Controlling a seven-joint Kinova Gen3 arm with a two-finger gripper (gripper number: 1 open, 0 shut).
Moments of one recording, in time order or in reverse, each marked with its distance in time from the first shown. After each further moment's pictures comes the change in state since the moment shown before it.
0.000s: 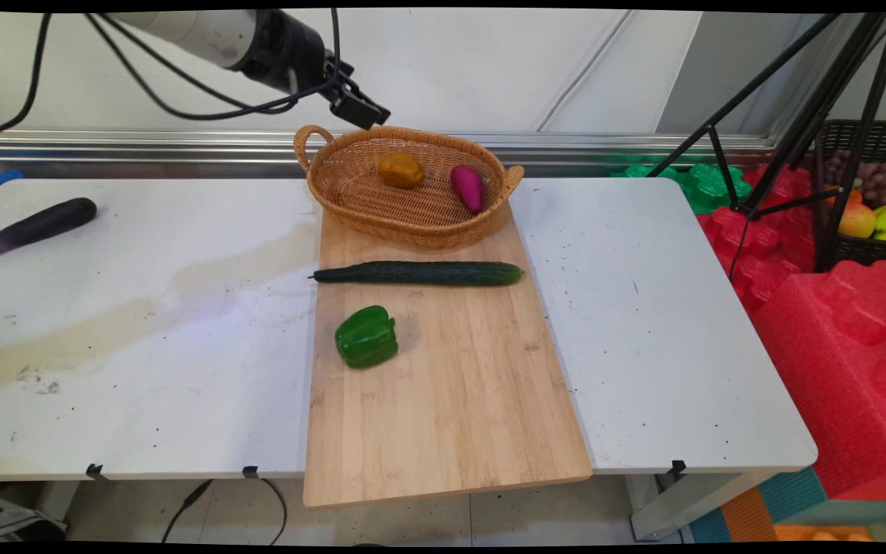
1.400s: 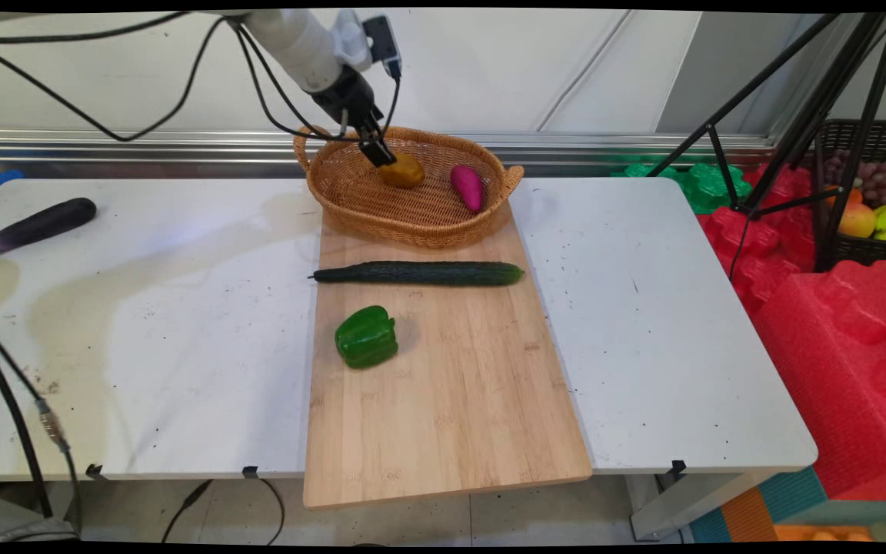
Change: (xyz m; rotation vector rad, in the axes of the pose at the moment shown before) arm 0.001 -0.068 0.177 -0.088 -0.277 0.321
